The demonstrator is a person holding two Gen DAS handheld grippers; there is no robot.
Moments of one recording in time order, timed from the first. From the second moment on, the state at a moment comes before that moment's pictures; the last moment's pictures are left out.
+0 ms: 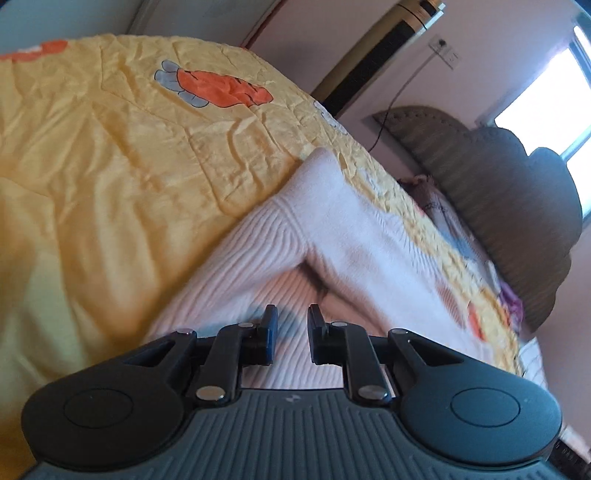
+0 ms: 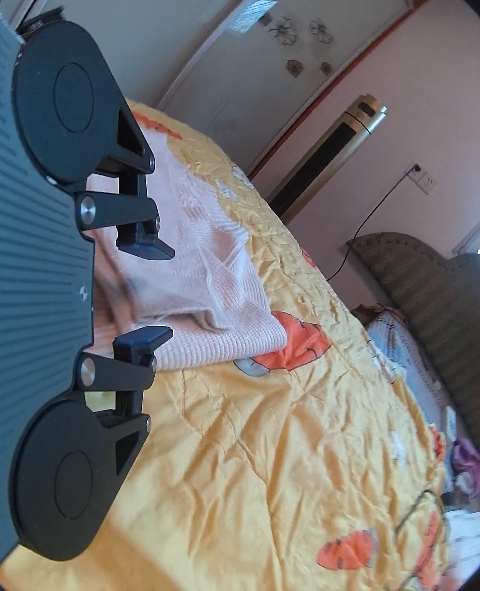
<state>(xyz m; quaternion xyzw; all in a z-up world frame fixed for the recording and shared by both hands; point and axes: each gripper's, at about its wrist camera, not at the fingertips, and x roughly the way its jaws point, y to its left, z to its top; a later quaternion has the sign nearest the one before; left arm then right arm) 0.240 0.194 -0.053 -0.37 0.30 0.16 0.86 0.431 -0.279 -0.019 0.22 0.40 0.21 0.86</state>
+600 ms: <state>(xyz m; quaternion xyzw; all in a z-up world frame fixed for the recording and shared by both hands) 0.098 0.163 -0.029 -0.24 0.38 0.12 0.88 0.256 -0.330 -0.048 0.28 0.54 0.28 0.74</state>
